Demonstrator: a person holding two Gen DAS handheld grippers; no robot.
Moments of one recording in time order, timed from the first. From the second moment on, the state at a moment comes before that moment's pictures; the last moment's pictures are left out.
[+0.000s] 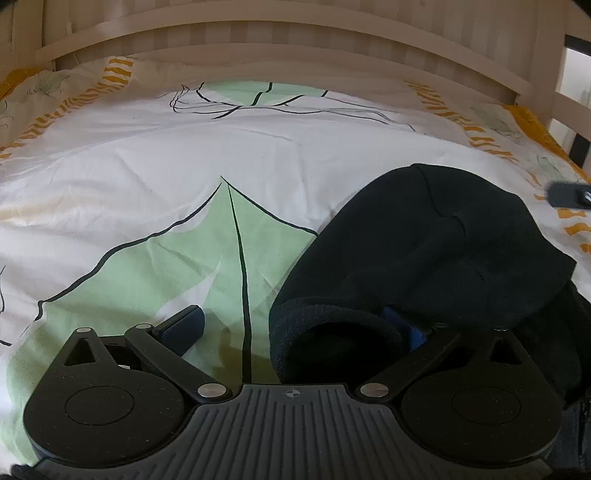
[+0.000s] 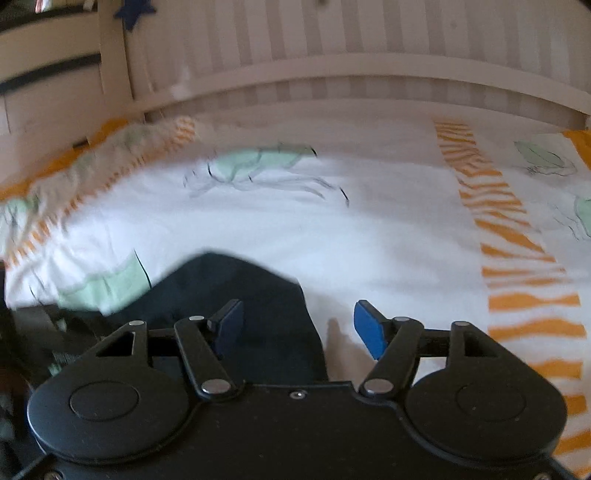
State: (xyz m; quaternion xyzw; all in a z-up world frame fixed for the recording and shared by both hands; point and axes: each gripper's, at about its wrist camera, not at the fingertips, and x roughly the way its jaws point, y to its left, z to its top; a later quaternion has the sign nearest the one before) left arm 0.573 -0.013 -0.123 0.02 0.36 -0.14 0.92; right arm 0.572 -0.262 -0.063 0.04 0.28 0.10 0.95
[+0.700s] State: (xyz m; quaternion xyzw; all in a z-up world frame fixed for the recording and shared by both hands) left arm 0.544 -0.027 -0.091 0.09 0.33 -0.10 0.93; right arm 0.561 -0.220 -0.034 -0.03 0.23 0.12 0.97
